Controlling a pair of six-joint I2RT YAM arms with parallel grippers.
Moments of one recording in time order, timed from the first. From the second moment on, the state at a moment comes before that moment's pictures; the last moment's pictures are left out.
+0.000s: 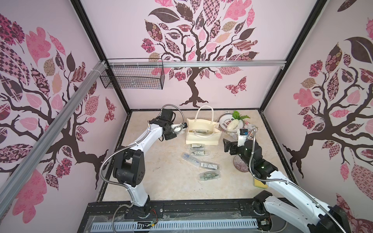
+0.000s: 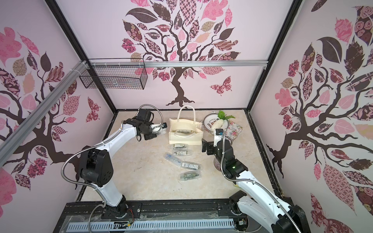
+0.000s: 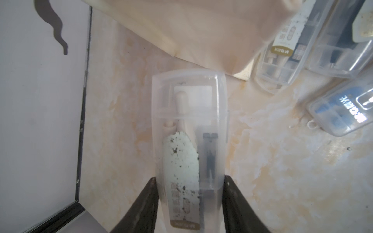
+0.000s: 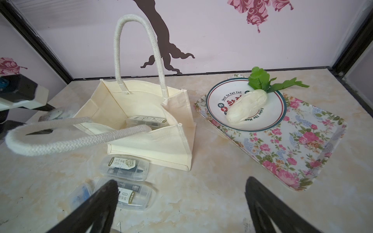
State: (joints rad) left arm -0.30 1.76 1.48 -0.73 0.02 1.02; right arm 0.48 0.89 0.54 0.03 0.21 0.27
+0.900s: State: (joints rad) left arm -0.55 1.93 1.83 -0.67 0.08 1.04; right arm 0.48 0.88 0.51 0.04 0.21 0.28
